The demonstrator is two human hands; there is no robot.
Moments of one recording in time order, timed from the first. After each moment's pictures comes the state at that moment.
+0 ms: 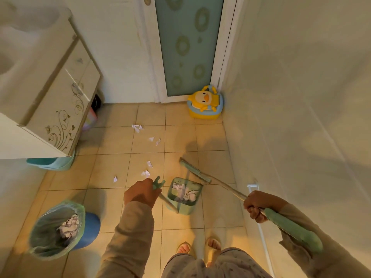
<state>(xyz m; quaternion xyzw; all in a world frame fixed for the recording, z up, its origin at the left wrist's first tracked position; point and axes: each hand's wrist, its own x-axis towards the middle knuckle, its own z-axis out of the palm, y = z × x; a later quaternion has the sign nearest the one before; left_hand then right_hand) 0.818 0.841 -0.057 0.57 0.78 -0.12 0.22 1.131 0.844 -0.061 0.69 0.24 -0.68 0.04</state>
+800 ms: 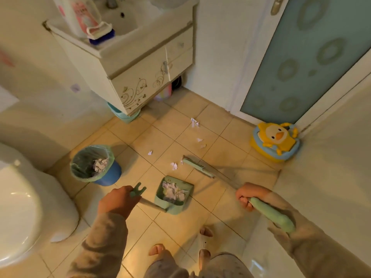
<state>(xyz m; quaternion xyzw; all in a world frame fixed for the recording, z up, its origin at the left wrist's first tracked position) 0.840 0.842 -0.048 0.26 0.93 -0.02 0.24 1.078 1.100 -0.081 0.57 0.47 -0.63 0.24</state>
